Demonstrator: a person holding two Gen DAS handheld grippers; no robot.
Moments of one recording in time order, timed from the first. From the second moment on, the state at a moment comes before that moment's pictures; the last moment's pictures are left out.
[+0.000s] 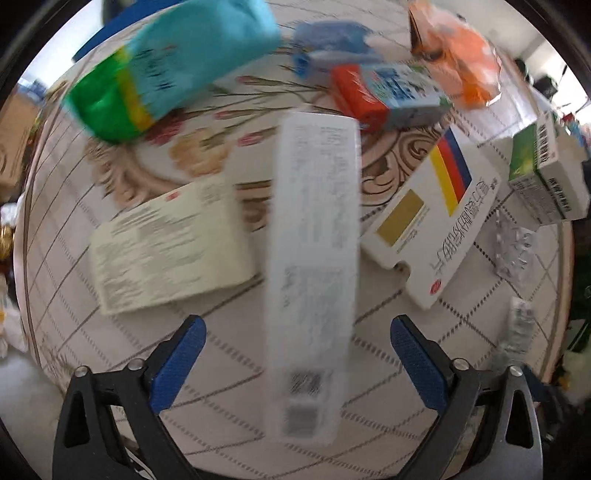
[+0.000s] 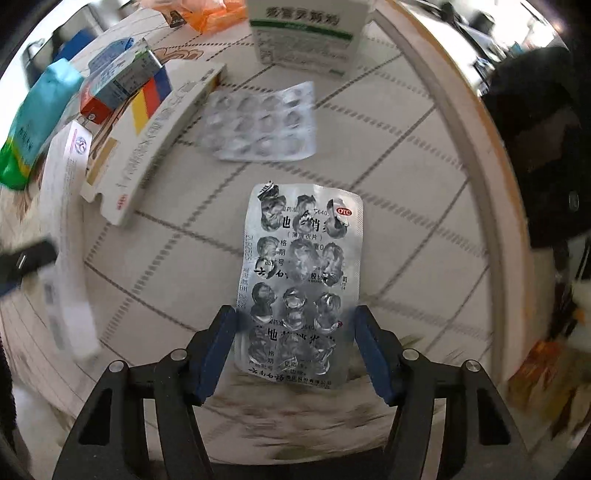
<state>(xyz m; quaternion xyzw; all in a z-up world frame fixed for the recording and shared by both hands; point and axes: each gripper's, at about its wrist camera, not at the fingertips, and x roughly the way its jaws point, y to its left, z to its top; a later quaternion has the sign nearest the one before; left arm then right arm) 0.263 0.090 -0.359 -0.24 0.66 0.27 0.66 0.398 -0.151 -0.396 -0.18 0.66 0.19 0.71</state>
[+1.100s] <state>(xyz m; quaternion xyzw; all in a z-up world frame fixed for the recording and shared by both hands) 0.207 -0.072 -0.306 -0.21 0.63 0.33 0.66 0.372 -0.187 -0.380 -0.26 0.58 0.27 0.72</state>
